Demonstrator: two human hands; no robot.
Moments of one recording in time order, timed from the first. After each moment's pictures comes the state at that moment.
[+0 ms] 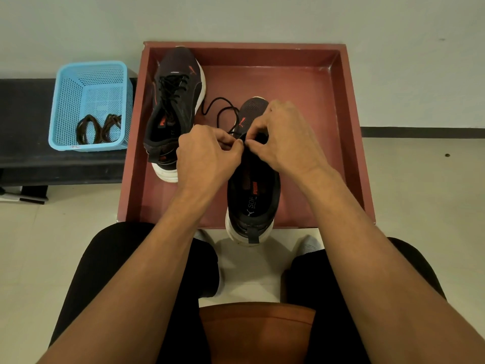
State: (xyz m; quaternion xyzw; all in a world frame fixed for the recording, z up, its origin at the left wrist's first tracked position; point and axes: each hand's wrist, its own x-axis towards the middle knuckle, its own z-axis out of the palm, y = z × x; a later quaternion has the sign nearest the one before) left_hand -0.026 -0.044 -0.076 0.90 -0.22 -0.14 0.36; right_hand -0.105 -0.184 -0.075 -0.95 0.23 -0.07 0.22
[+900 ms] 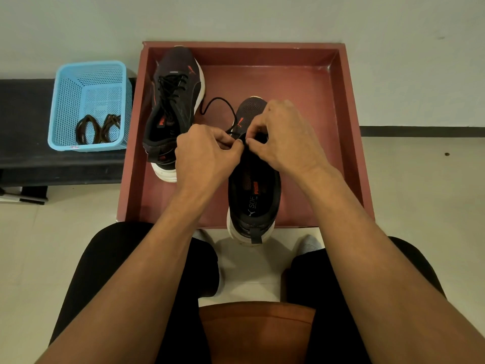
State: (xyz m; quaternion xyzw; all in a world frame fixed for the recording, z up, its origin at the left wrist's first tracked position) left_hand -0.026 -0.044 -0.075 0.89 -0.21 -0.15 0.37; right_hand -0.106 -0.186 -0.076 -0.95 0.23 -0.07 0.21
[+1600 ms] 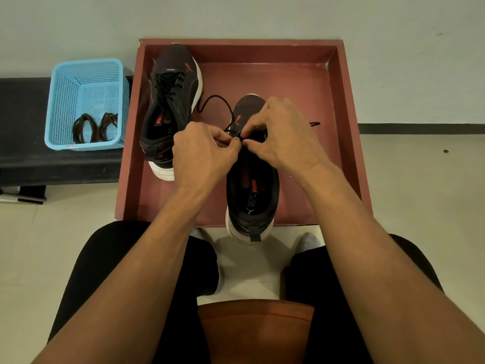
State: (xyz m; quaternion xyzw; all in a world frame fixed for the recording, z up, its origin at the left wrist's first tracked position) left_hand -0.026 -0.043 -0.074 0.89 -0.22 -0.15 0.37; right_hand -0.108 -0.187 -0.074 -0.95 0.21 -0.05 0.23
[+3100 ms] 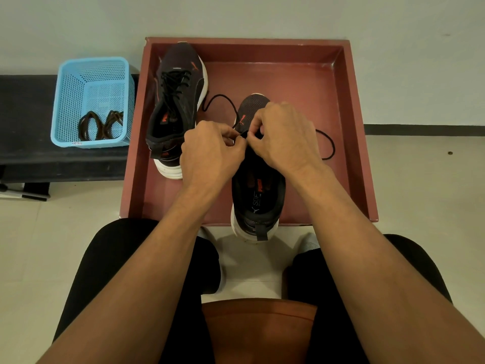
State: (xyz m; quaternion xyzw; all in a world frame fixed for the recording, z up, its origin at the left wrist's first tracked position) left_hand -0.027 -0.046 -0.079 0.90 -0.21 -0.14 0.35; right_hand -0.098 -0.169 -0.074 -0.95 0.28 -0.06 0.15
